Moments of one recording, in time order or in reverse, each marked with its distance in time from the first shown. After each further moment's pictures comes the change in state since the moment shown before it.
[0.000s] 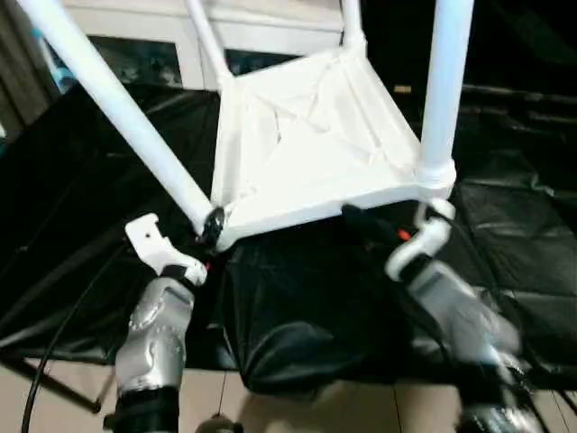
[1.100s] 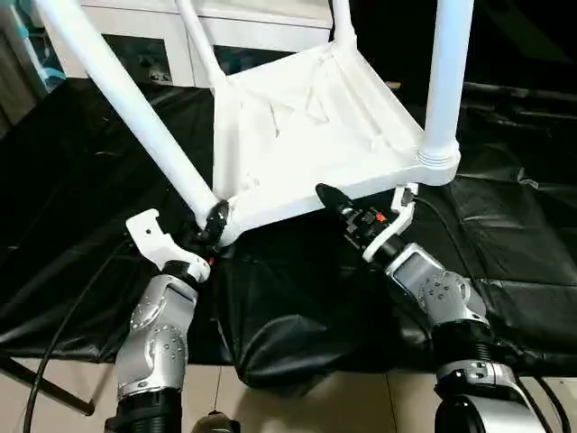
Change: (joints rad) left arm 0.018 -0.020 -0.013 -0.090 -0.005 0.044 0.006; right arm -0.161 0.013 -0.038 0.277 0.052 -0.018 0.272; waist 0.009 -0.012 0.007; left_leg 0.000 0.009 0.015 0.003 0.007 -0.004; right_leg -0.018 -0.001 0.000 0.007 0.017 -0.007
